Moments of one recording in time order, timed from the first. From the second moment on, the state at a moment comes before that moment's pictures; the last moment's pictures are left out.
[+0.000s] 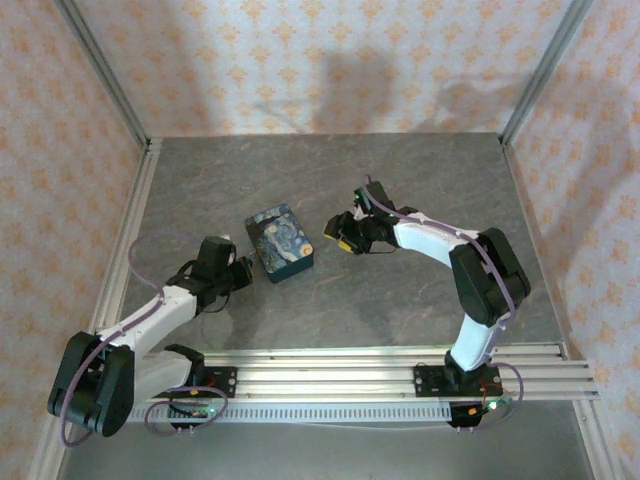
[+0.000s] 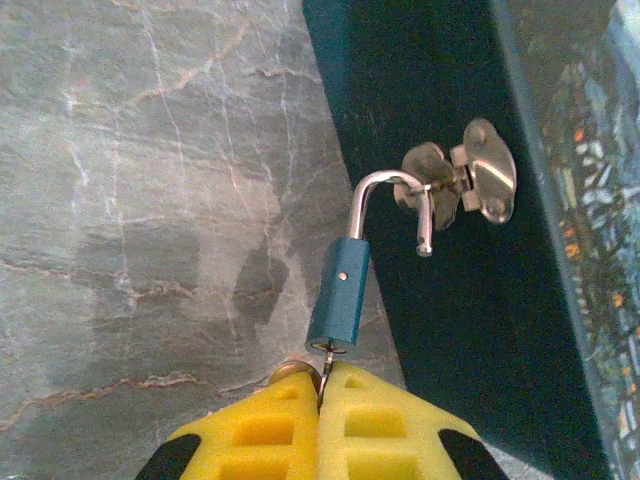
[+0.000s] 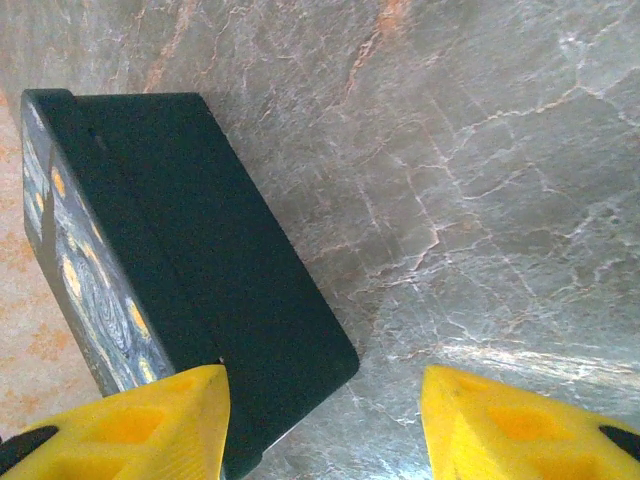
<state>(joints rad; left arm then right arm) -0.26 1.10 0.45 -0.25 0.05 -0.65 0.53 1.77 1.11 -0.27 -0.44 0.96</state>
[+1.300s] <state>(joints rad) -0.32 1.06 0.40 -0.24 -0.11 -0.72 0.64 1.86 1.19 -0.26 -0.47 0.96</state>
